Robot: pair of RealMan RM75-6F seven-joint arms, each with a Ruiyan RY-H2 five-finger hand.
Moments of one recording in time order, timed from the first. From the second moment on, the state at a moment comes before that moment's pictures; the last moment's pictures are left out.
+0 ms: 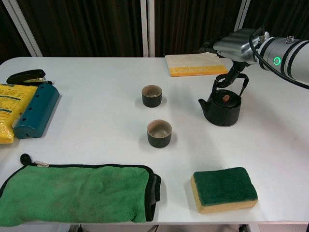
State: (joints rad) left arm -0.03 -1.19 0.06 -1.54 1.64 1.52 0.07; right arm 0.91 -1.54 0.16 -1.32 -0.88 0.84 -0.76
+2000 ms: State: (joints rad) left arm -0.03 -1.20 0.07 -1.55 1.64 1.51 0.08; right arm 0.96 -1.30 0.06 -1.55 -0.75 0.69 -0.44
